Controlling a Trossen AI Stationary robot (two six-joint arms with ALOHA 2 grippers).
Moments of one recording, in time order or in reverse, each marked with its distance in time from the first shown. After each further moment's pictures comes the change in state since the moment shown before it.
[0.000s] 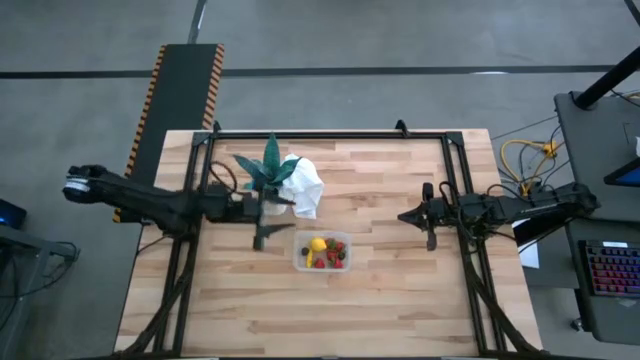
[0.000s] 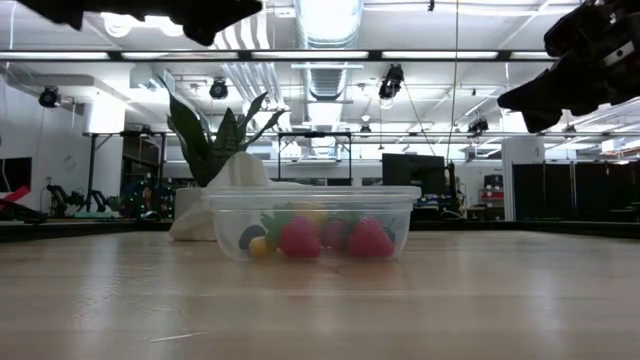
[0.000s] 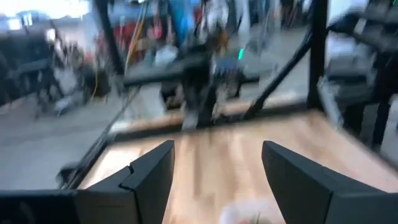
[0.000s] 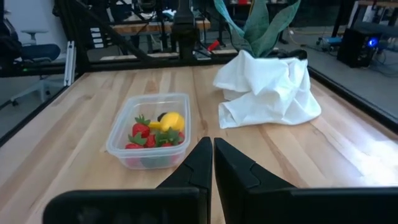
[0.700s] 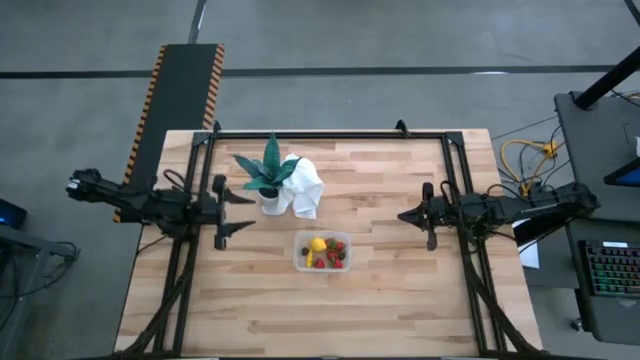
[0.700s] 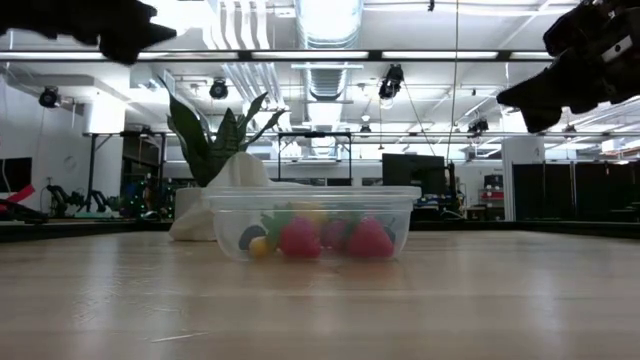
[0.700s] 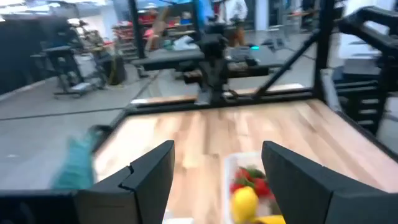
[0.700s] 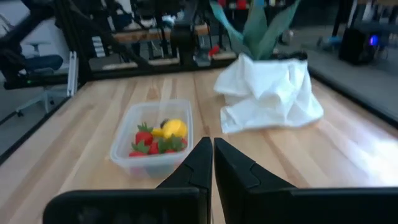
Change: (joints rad) left arm -0.168 -0.536 -0.197 -0.436 -0.253 -0.078; right arm 0.000 0.000 0.000 0.014 0.000 0.036
